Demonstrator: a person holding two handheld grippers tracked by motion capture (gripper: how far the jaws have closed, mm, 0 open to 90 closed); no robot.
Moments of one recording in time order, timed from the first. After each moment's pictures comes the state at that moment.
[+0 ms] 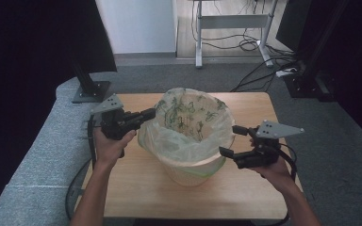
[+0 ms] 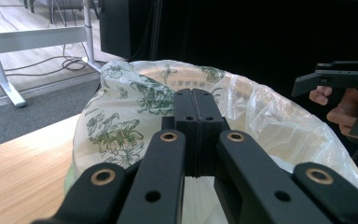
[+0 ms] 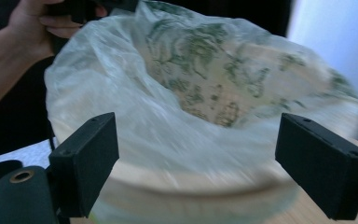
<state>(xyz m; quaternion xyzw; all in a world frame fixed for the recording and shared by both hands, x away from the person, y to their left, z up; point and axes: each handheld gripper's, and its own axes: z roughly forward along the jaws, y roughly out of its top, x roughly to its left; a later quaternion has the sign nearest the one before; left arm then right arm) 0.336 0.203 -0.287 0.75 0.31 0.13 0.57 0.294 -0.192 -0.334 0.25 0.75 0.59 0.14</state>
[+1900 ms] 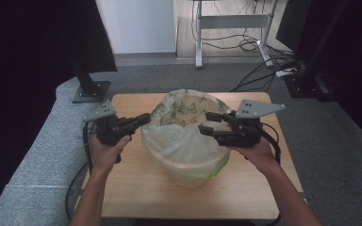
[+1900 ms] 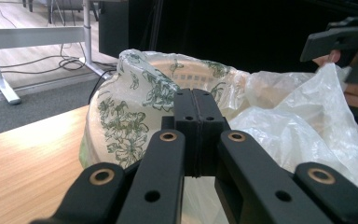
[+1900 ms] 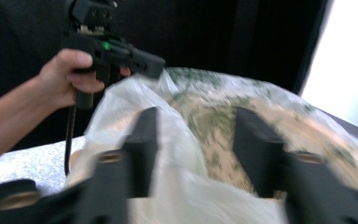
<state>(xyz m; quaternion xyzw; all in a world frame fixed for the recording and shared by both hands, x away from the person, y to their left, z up) 0.331 0.220 -0.304 0.74 0.32 0.12 0.58 0.309 -0.155 -0.287 0.21 0.76 0.60 0.15</state>
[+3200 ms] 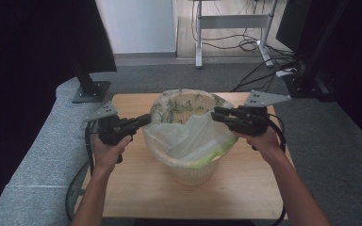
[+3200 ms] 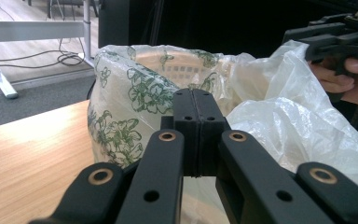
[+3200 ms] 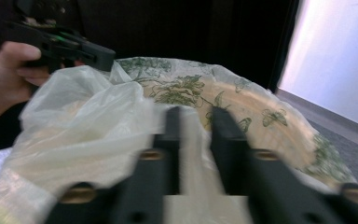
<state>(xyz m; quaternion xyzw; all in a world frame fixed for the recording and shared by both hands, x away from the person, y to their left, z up) 0.338 0.221 -0.313 0.73 0.33 0.11 0.58 0.347 -0.183 -0.295 0.24 0.75 0.59 0.16</state>
